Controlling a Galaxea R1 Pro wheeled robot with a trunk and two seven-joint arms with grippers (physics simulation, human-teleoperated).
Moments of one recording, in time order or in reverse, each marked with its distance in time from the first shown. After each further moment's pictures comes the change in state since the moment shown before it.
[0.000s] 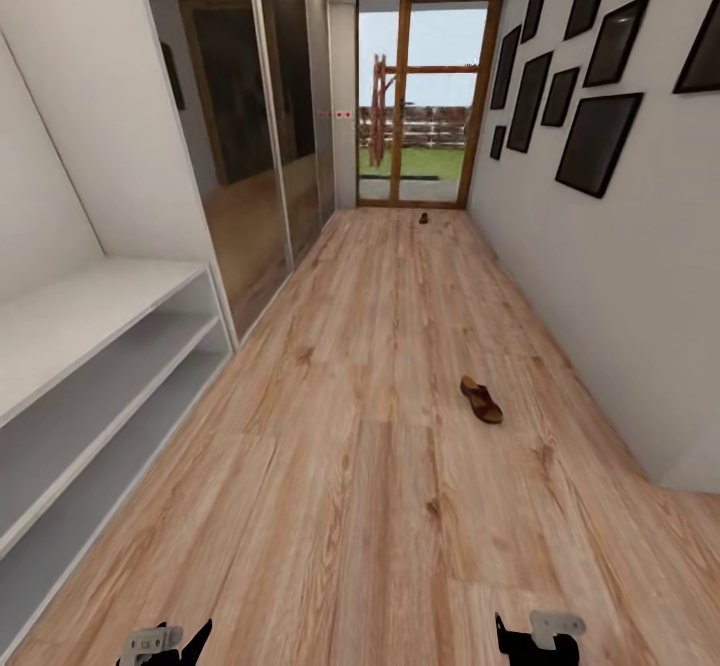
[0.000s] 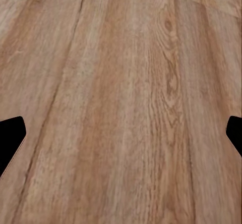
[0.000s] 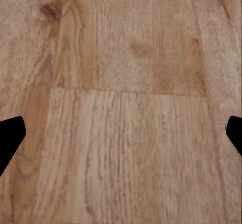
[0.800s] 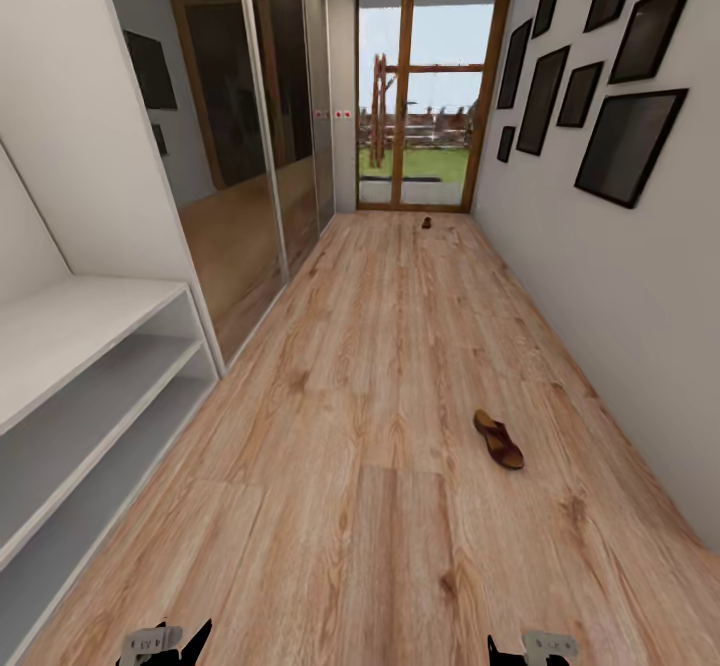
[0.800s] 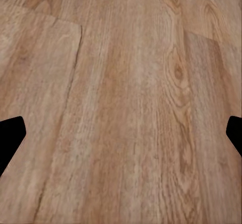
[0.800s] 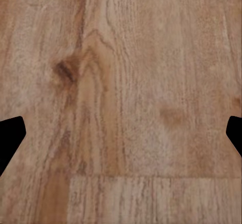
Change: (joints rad) left arm 0.000 0.001 0.000 0.000 0.000 0.000 0.000; right arm 0.035 0.031 0.000 0.003 -0.001 0.007 0.000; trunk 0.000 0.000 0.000
